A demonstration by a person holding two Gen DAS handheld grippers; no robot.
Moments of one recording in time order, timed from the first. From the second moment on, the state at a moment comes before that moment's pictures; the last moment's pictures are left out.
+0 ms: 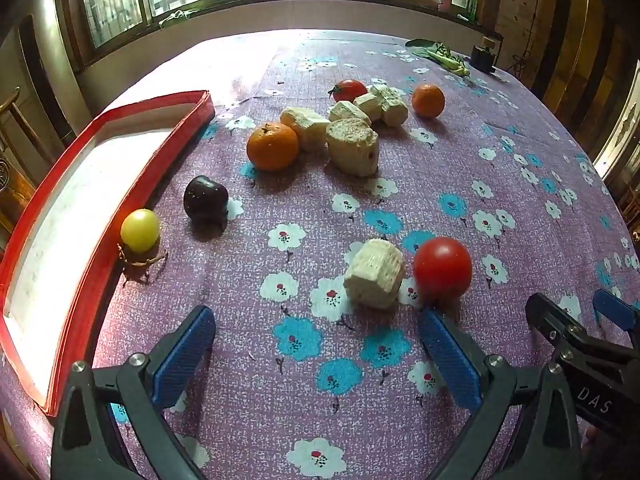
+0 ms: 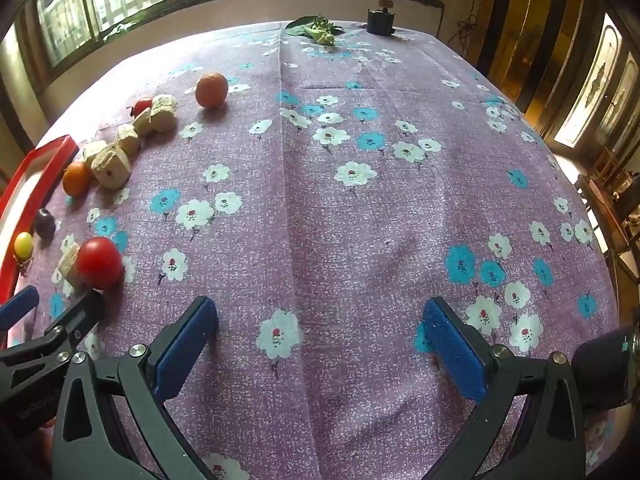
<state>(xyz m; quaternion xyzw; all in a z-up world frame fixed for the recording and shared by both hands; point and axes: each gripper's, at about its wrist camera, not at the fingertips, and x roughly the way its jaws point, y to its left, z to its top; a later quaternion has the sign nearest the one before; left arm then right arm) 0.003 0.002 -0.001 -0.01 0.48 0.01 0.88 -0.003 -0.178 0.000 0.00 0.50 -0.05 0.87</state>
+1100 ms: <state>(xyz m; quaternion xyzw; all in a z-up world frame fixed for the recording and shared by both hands) -0.041 0.073 0.071 -0.04 0.44 0.03 0.89 -0.037 -0.109 0.085 0.00 0.46 0.03 0.89</state>
